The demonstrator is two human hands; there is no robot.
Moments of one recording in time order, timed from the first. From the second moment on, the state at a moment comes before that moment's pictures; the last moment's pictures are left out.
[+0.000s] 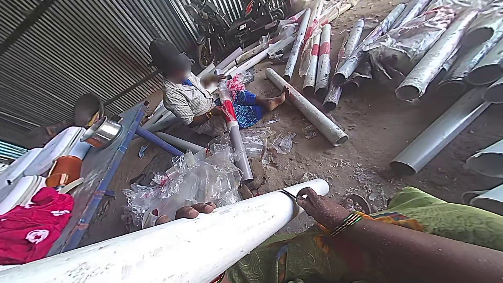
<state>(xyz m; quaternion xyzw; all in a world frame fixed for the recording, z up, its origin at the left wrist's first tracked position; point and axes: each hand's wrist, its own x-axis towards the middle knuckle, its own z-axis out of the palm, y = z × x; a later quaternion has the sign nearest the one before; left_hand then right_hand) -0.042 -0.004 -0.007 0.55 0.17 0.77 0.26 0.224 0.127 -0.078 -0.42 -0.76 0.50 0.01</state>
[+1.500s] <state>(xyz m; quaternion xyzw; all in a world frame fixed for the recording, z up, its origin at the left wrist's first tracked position) -0.014 -0.003 -0.007 0.44 0.23 0.85 0.17 0.224 0.126 -0.075 -0.41 -0.76 0.51 0.01</state>
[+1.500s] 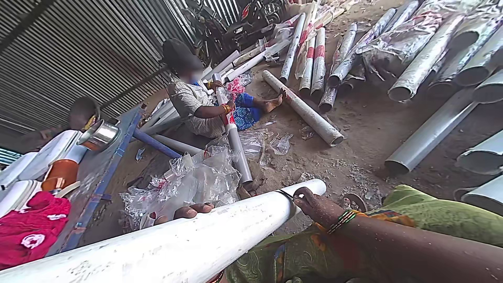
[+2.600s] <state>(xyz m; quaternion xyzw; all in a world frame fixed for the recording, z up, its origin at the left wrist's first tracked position) 0.035 0.002 0.041 0.34 0.28 0.88 0.20 0.222 0.126 -0.079 -0.42 -0.75 0.51 0.01</state>
